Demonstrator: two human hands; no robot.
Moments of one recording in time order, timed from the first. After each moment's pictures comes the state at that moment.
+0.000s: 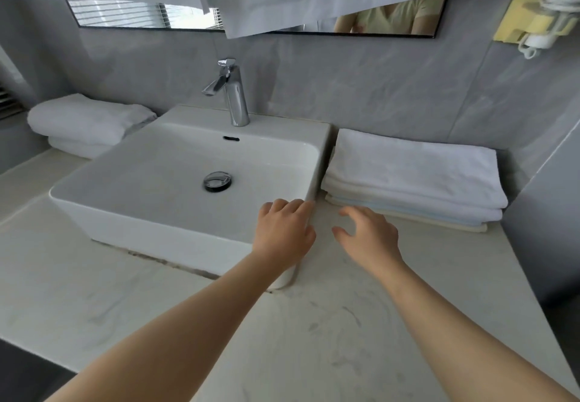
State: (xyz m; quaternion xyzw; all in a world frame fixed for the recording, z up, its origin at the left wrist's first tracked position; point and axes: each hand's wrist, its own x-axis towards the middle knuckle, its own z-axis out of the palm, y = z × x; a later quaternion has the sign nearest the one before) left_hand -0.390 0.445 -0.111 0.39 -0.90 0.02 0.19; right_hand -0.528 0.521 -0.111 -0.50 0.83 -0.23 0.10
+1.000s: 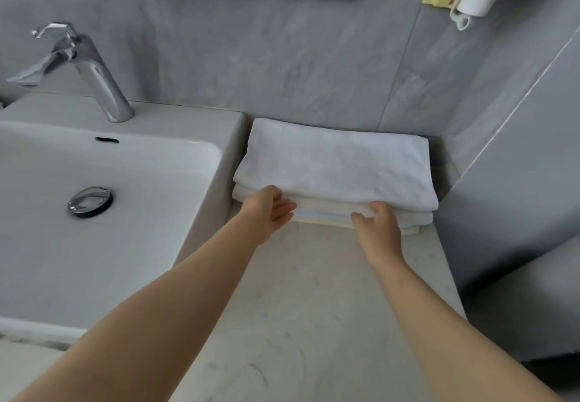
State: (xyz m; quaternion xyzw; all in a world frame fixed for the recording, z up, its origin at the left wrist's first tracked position) left_hand -0.580 0.388 -0.127 0.51 -0.33 -0.76 0.23; right_hand -0.701 0.518 -0.151 -0.22 0.83 -0.48 0.17
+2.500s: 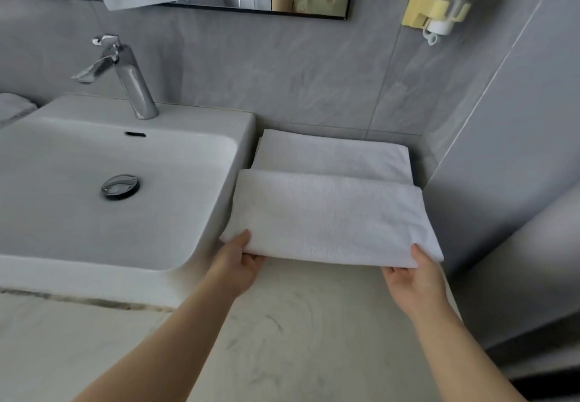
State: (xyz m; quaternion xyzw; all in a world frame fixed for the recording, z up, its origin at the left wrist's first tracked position) left_hand -0.472 0.459 -0.151 0.44 -0.10 -0.83 0.34; right_hand -0.662 0.631 -0.162 0.08 0.40 -0.84 0.35
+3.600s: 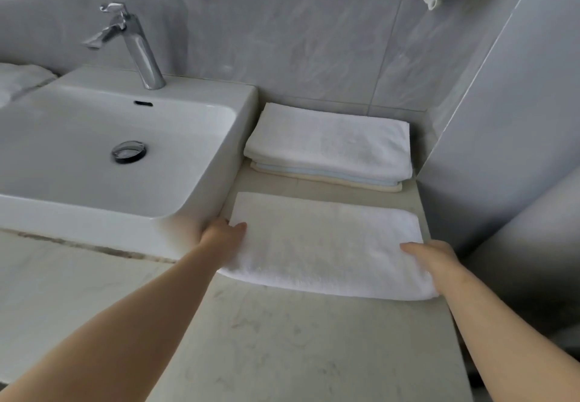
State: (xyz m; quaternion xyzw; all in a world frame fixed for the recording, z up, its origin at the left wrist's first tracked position) left_hand -0.453 0.474 -0.181 0.66 -0.60 -0.43 0.11; right_hand -0.716 0.681 -0.174 -0.05 0.84 -0.43 0.33
